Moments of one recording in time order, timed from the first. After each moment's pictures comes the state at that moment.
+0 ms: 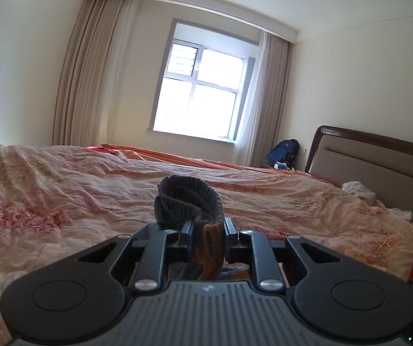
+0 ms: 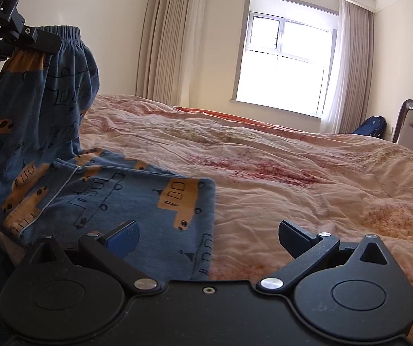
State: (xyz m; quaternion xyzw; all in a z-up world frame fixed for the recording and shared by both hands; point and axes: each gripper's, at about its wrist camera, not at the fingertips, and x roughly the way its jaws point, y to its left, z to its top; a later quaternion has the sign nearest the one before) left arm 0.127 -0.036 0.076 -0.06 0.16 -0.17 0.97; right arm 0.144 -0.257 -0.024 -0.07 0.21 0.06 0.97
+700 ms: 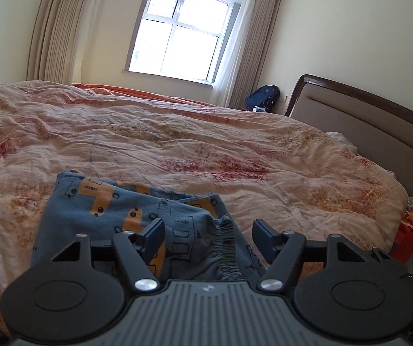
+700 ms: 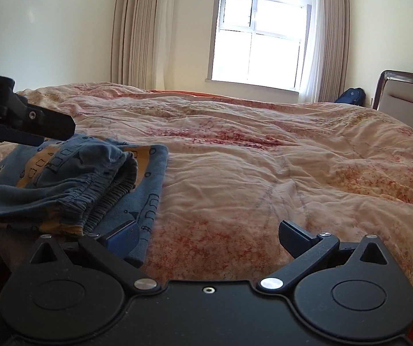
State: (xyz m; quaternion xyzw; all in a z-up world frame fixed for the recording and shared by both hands) left arm 0.155 -0.076 0.008 -0.07 0.27 -0.21 0.94; right arm 0.139 -0.296 -0.039 -0.04 0.25 0.02 0.97
